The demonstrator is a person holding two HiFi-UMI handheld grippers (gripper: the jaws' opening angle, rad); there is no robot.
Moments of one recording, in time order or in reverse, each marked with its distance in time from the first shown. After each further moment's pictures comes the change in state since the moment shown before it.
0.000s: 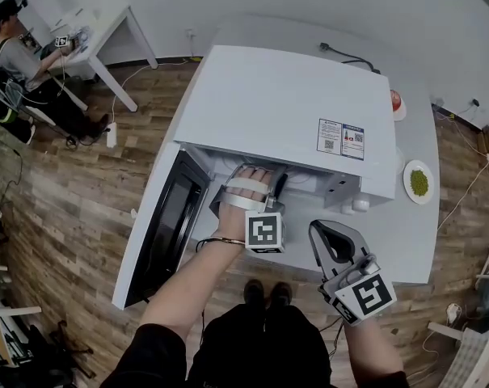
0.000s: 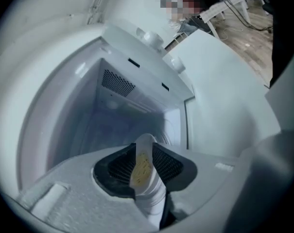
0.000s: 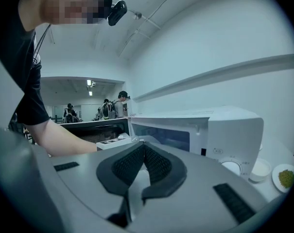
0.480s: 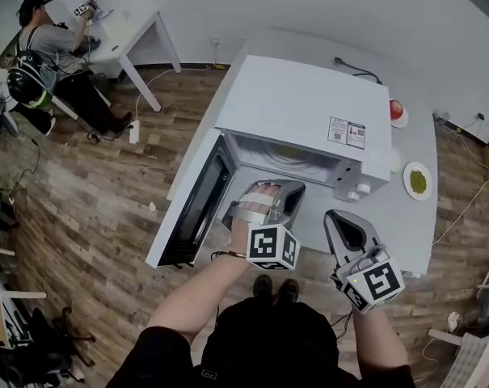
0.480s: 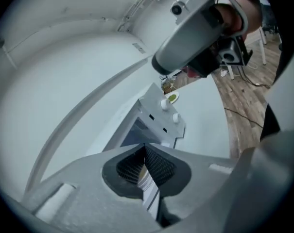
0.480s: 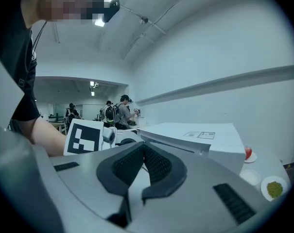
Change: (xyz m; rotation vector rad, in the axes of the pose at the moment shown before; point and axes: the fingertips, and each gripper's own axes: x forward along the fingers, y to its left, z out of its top) left arm -0.138 0.027 0.051 -0.282 -0.148 0.016; right arm -0.044 0.042 0.052 -0.044 -0.025 0.001
